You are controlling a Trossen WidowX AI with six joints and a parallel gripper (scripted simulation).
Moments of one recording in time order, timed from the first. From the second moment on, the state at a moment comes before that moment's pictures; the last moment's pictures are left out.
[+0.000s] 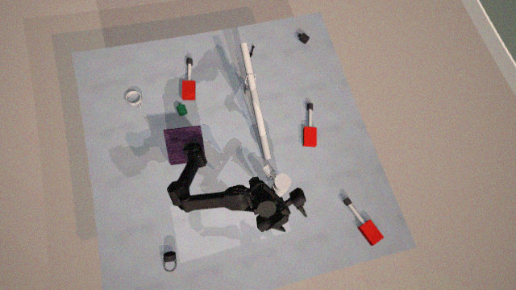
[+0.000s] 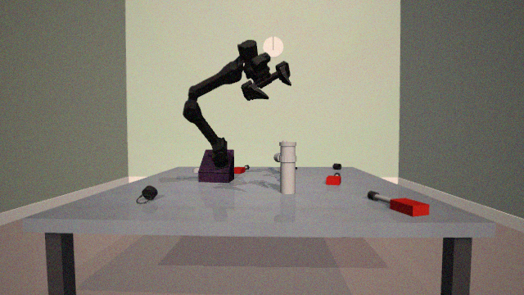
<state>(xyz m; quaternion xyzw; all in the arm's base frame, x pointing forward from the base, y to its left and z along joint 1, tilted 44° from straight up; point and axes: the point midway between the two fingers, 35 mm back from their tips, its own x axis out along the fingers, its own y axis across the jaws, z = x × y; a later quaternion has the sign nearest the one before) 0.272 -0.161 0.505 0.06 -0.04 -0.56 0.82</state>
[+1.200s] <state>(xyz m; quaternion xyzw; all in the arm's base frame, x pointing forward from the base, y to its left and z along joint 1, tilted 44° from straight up) 0.337 0.037 0.132 -0.31 0.53 -0.24 0.75</state>
